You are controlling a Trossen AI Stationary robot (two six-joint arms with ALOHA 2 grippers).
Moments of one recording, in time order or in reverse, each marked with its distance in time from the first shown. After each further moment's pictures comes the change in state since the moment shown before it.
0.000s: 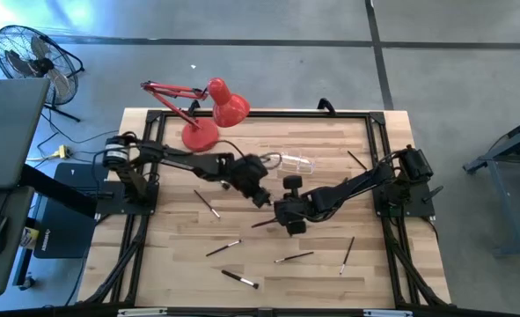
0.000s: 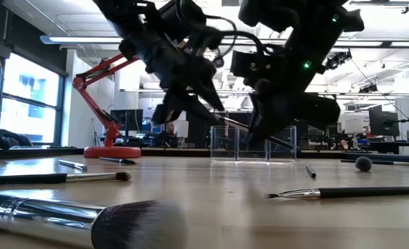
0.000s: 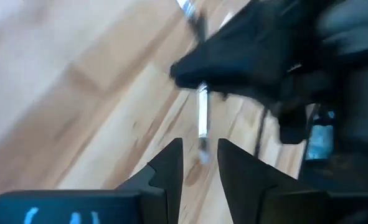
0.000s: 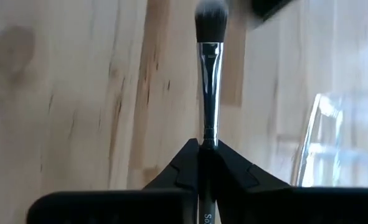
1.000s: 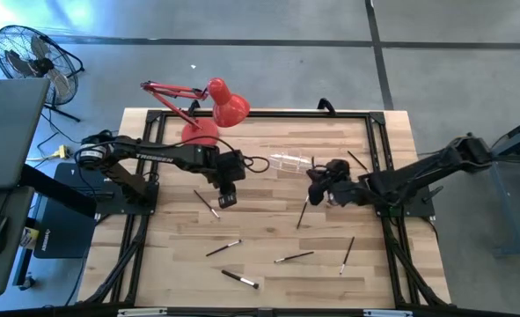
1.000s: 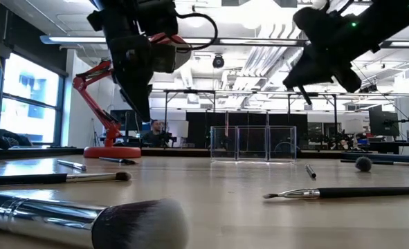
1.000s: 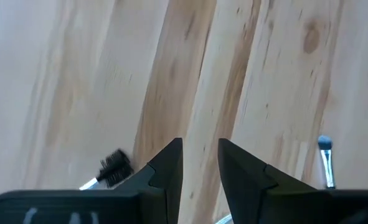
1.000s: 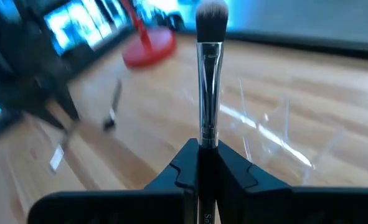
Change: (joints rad) left arm 0.024 -0.199 -0.031 -0.574 -0.175 0.634; right arm 0.007 -0.697 -0.543 0.419 0.356 0.869
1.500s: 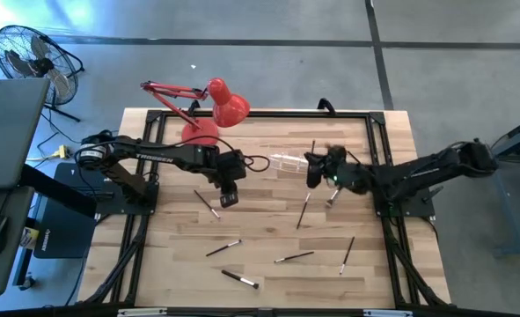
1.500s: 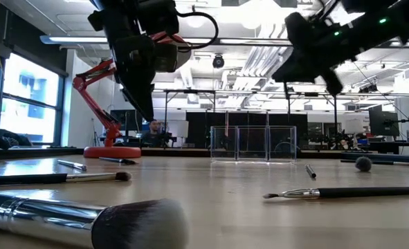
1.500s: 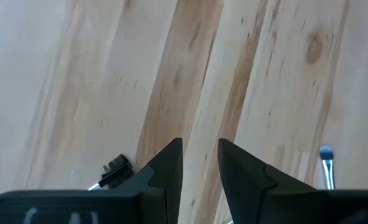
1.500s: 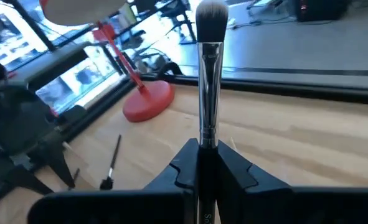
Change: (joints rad) left arm 0.000 0.000 0.000 0.020 -0.016 -0.057; right arm -0.231 -0.005 -0.082 0.360 -0.127 -0.217
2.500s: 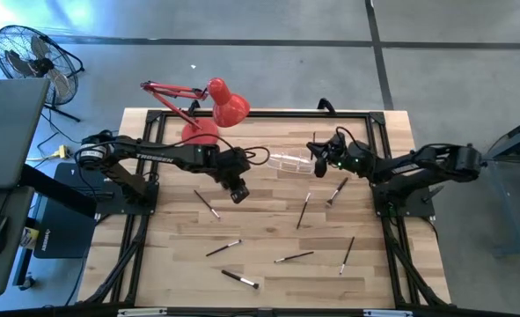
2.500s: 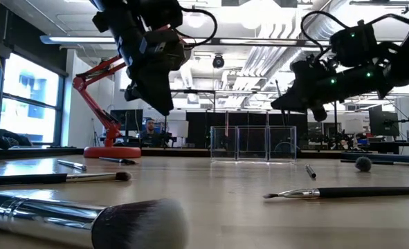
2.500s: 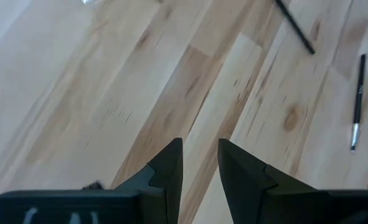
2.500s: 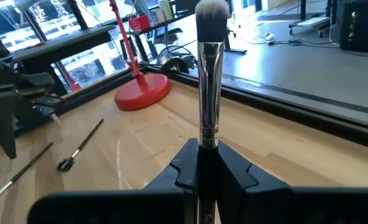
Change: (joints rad) left arm 0.000 0.001 0.000 0.145 -0.024 -0.247; right arm -0.450 0.222 -0.271 0.657 -0.579 -0.352
